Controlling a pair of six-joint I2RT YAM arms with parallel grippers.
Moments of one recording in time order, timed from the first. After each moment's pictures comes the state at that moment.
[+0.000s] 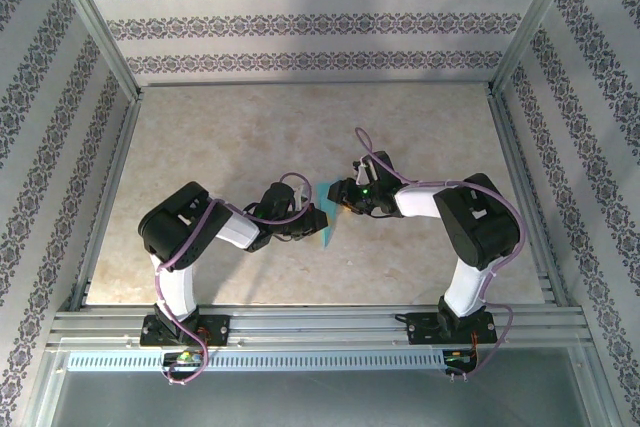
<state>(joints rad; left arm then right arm) -0.63 1.89 0.64 0.67 0.51 -1.04 0.45 1.80 0.81 0.15 -0.51 0.83</state>
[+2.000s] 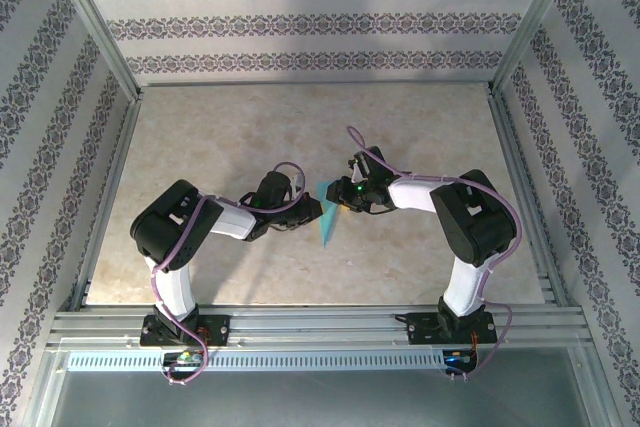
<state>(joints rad) -0.57 1.86 0.71 0.52 0.47 -0.99 0.47 1.83 0.92 -0.04 -0.44 0.78</state>
